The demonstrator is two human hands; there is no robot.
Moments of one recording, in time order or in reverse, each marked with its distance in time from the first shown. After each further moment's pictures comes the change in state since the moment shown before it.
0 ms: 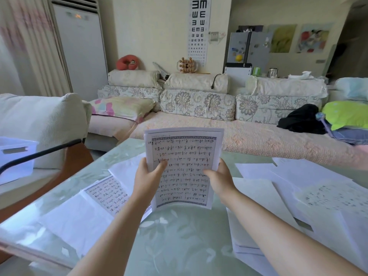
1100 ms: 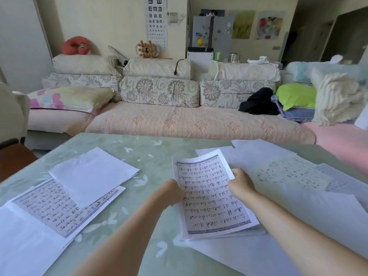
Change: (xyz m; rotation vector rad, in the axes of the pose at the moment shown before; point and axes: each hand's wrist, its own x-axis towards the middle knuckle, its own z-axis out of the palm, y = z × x) left_hand -0.034 -0.052 0.183 0.818 -0.646 -0.383; right_hand -0.004 0.073 -0.186 -0.621 0.229 0.324
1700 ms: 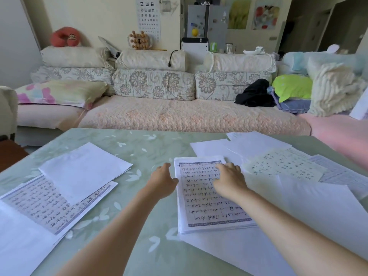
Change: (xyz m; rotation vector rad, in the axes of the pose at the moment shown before) left_hand 0.012 -0.004 0.000 0.128 0.224 0.226; right_hand -0.010 0.000 0.004 -0.522 -0.089 -0.186
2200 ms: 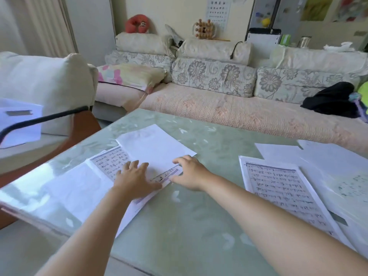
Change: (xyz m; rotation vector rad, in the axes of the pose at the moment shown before) left_hand -0.062 -0.220 -0.124 0.419 0.137 -0.269; right_hand 0.000 -0.262 0.108 0.063 -0.291 -0.625
